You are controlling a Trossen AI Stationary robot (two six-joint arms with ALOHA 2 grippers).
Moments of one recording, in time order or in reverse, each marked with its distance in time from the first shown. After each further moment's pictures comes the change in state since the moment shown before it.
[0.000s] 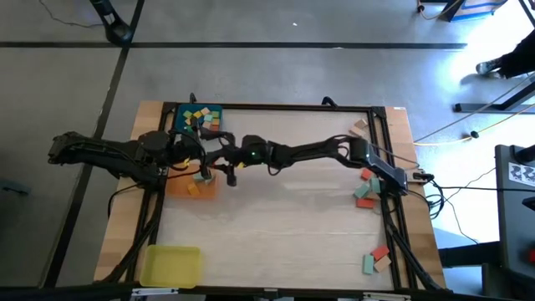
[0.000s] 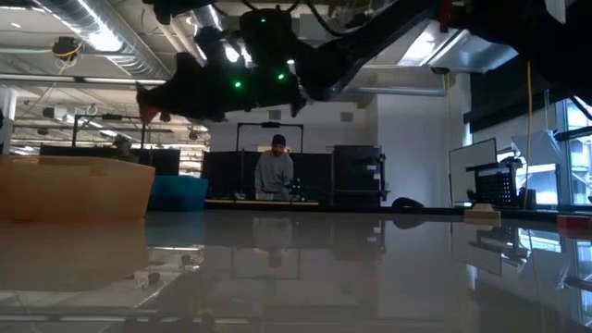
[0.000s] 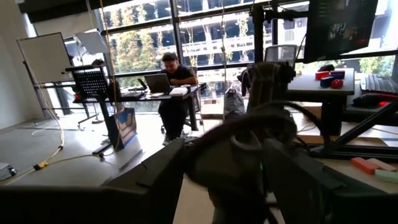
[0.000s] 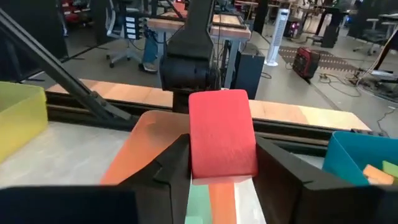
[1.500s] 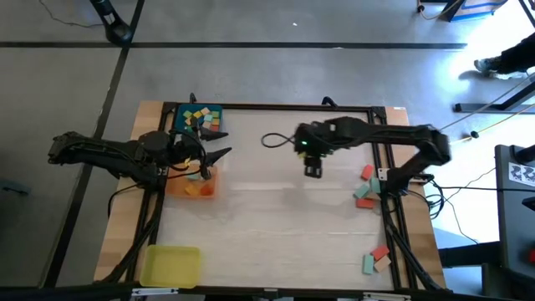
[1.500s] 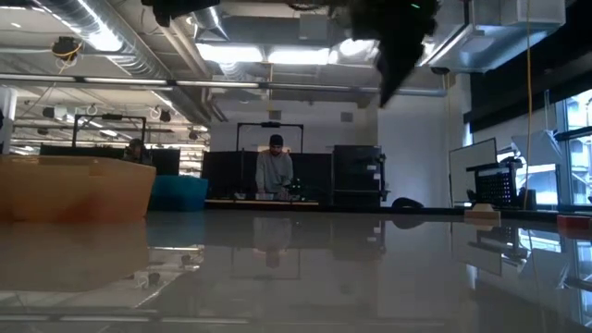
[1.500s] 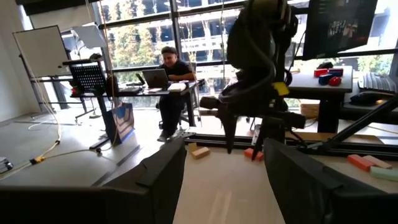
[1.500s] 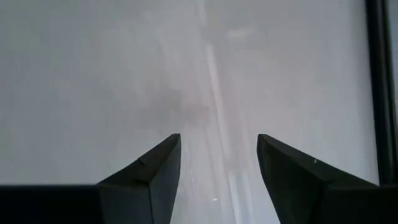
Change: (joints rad) left arm 0.000 -0.002 0.000 -0.022 0.001 -0.022; right arm -0.023 -0.728 -0.215 -1.615 0.314 0.096
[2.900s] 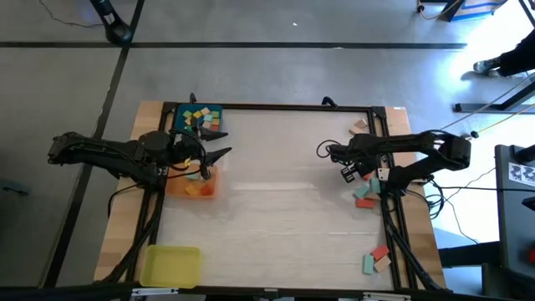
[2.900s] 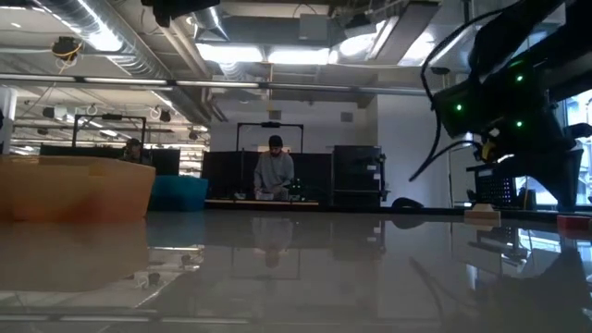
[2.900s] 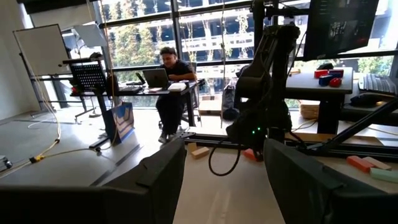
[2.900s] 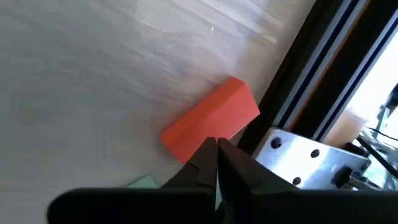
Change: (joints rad) left arm 0.000 0.000 0.000 0.000 0.000 -0.008; right arm -0.212 -0.240 -0.841 -0.092 0.054 0.869
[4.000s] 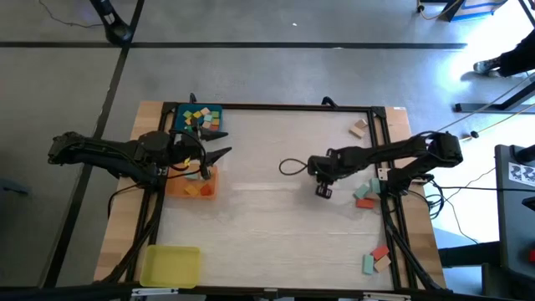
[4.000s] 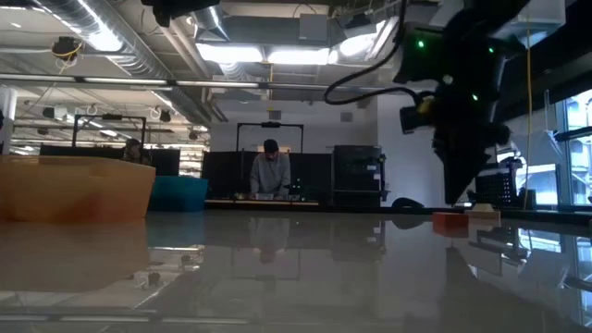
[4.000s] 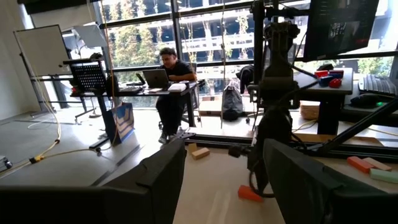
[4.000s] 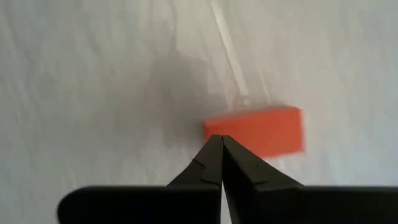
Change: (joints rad) left arm 0.000 0.000 0.000 0.003 0.000 0.000; right arm 0.292 0.112 0.146 0.525 -0.051 -0.609
